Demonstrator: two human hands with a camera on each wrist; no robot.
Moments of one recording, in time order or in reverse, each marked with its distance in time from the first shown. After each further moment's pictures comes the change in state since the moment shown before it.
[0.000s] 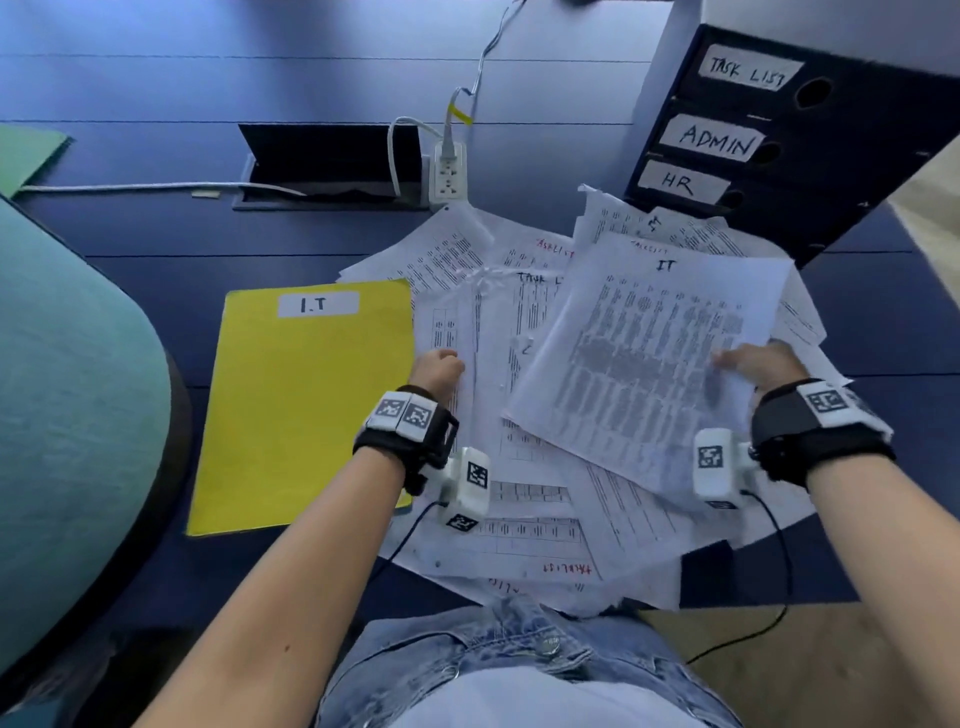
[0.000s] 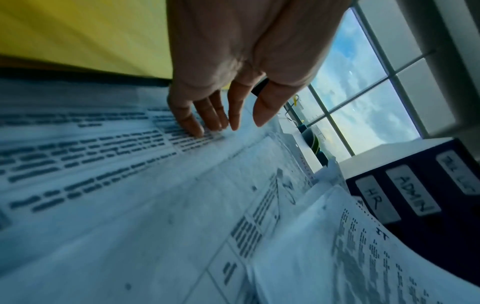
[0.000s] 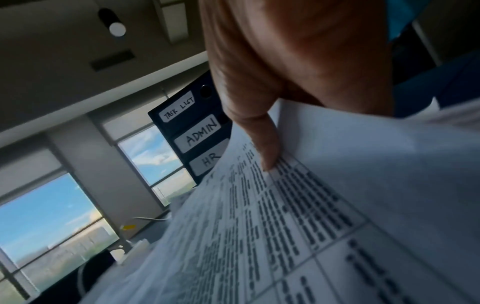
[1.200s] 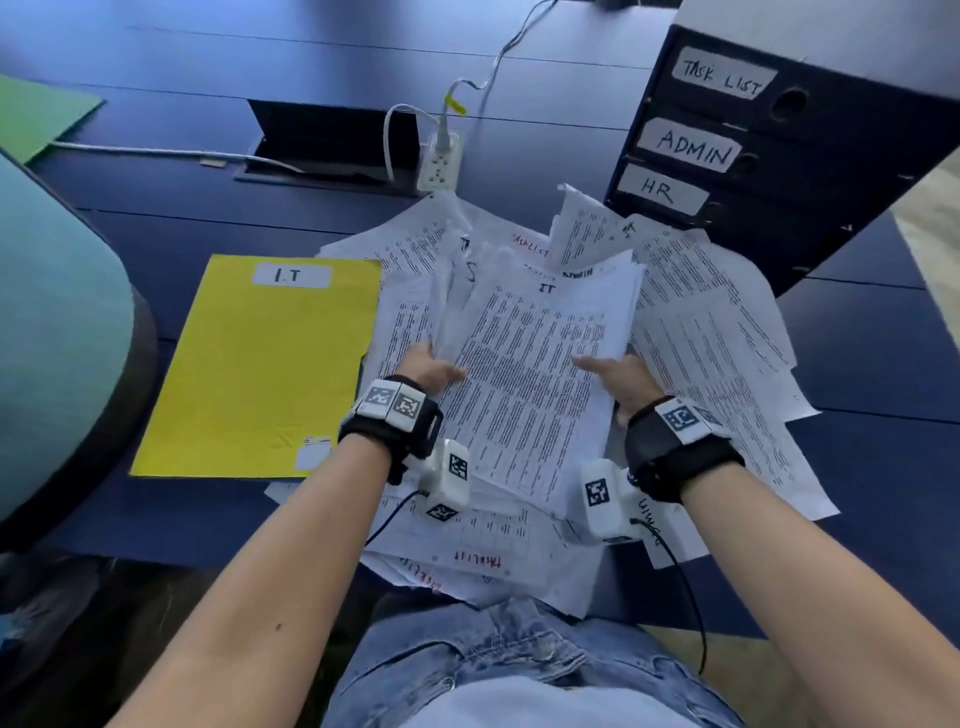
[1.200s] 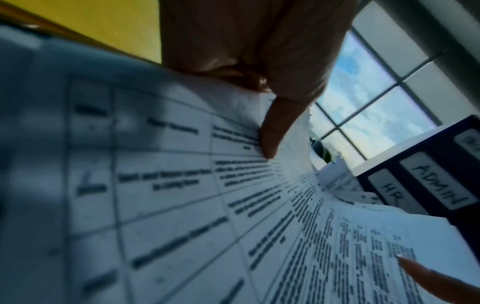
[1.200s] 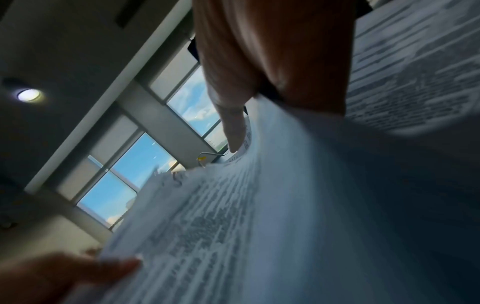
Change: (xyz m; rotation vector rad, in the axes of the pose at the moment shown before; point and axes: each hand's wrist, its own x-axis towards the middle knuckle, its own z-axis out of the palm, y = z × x) left_hand -0.029 0.003 0.050 0.159 0.069 0.066; right_hand -0.011 0.009 0.061 0.155 -0.462 -0.083
